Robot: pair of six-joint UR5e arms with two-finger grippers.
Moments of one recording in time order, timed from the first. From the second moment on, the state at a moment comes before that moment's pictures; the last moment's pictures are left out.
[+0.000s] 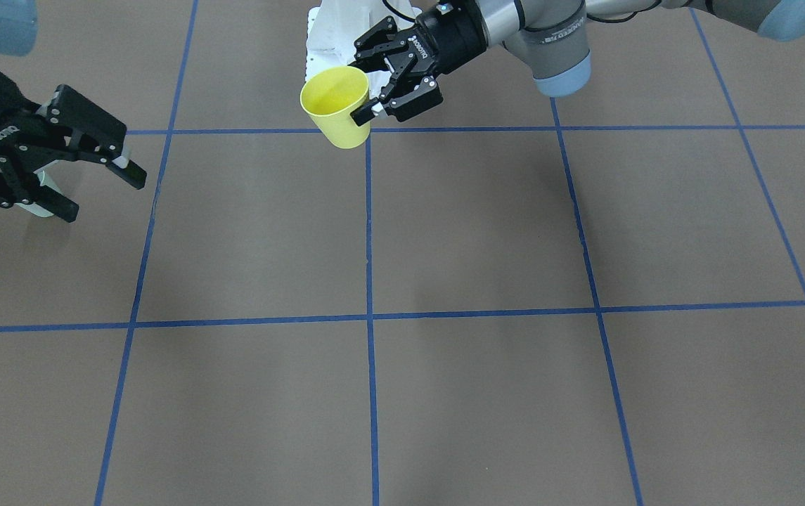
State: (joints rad) left arm -0.54 -2.11 -1.79 -2.76 -1.67 -0.27; right arm 1.15 -1.00 1.87 -1.42 2.48 0.93
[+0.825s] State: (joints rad) left arm -0.62 -2.09 -1.67 -2.83 -1.76 -0.42; right arm 0.96 -0.78 1.84 -1.53 2.33 1.12
